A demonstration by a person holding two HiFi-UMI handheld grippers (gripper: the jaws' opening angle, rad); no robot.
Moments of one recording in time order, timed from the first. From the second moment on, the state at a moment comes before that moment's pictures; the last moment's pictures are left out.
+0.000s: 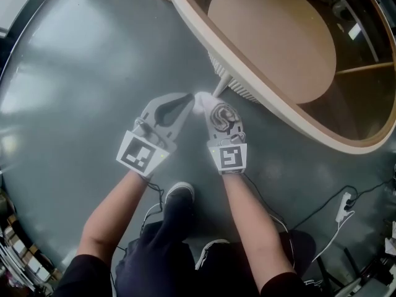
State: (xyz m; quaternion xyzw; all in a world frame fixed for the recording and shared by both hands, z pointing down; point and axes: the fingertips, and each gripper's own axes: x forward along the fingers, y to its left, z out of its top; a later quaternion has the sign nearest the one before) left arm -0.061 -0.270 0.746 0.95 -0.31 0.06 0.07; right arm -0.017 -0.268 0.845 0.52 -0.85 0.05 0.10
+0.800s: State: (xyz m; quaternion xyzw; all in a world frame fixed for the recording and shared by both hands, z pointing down) left arm -0.061 -0.213 0.663 0.96 -0.29 0.02 0.03; right arm 0.043 -0.247 0.684 0.52 -0.85 -0.02 0.04
